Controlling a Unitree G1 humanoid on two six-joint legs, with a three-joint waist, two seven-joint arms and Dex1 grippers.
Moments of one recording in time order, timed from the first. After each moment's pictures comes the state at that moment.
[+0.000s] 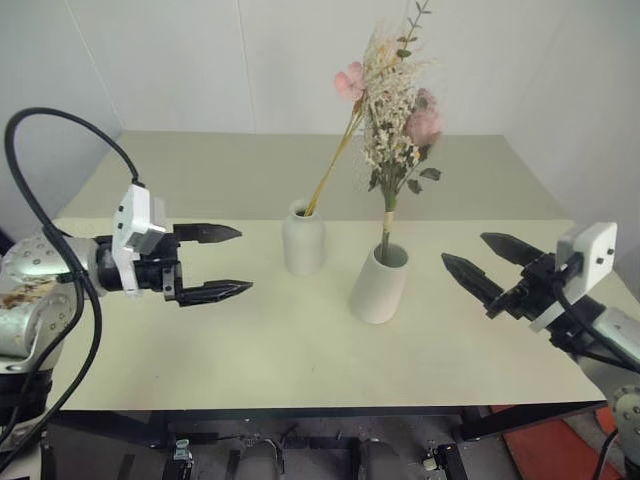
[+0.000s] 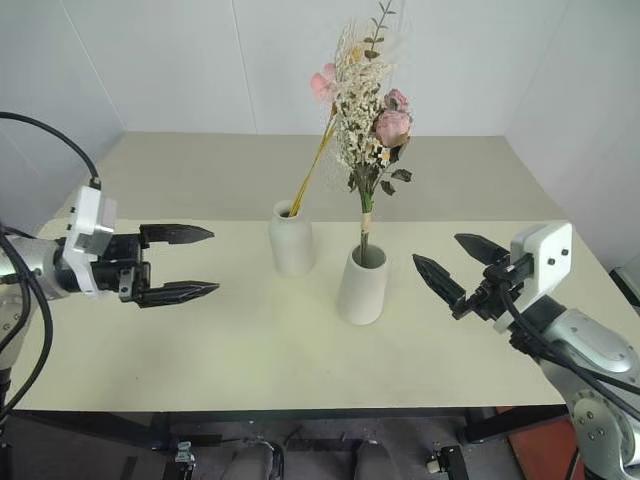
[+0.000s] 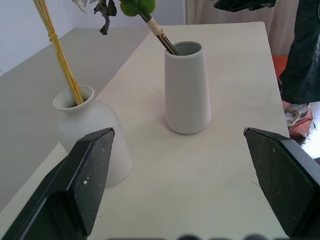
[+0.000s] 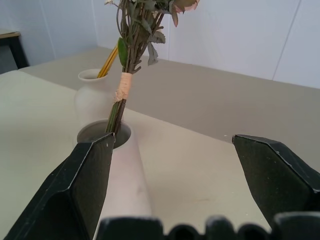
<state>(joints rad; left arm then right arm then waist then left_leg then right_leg) -0.39 0.94 0.23 -0.25 -0.66 0.51 -1.22 -0.07 -0.69 -0.44 -0.62 0.79 0.64 0.49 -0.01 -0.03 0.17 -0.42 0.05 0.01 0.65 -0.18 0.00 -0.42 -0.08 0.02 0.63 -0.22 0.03</state>
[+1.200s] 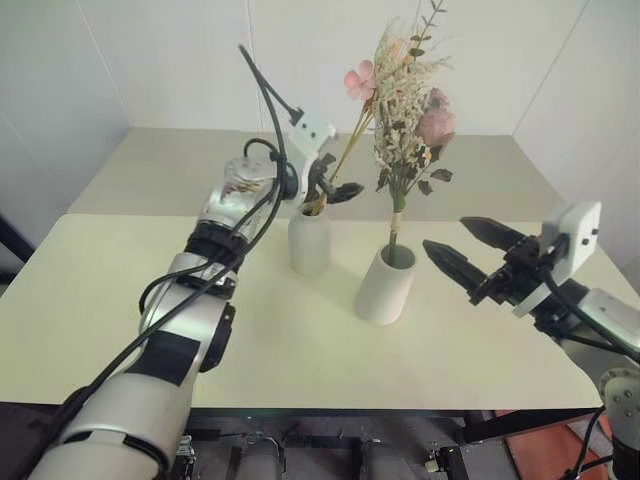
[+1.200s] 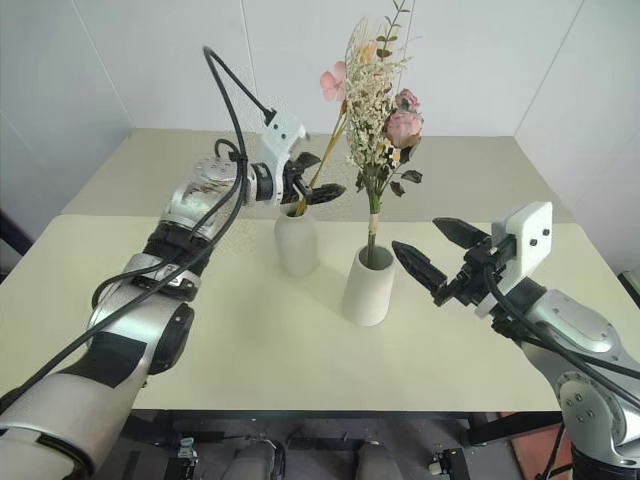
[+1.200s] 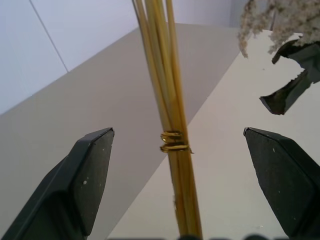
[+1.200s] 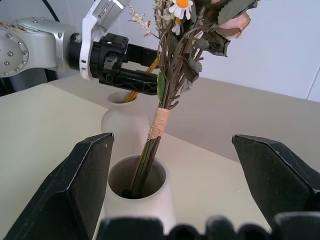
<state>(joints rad) -1.31 0.26 -0.16 0.87 -0.14 0.30 -0.82 -0.16 -0.68 -0.38 -0.65 0.86 0.68 0.40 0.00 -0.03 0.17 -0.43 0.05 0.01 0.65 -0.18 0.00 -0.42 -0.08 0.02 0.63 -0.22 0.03</state>
